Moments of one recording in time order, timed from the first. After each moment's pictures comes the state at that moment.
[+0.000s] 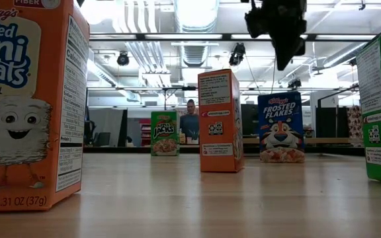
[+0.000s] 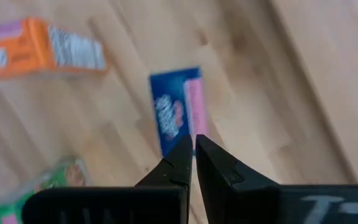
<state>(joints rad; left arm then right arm) 0.02 0.66 0.17 1.06 0.01 -0.21 -0.16 1.48 1.41 -1.25 -0.11 0.34</state>
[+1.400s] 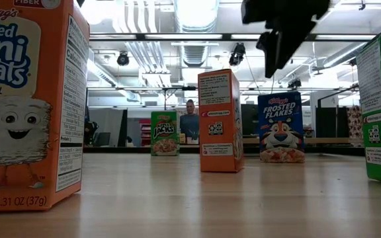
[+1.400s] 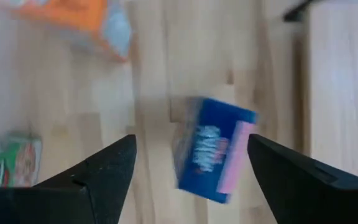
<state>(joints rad) 0.02 0.66 0.17 1.06 0.01 -0.22 0.04 1.50 1.33 -1.07 0.06 0.04</state>
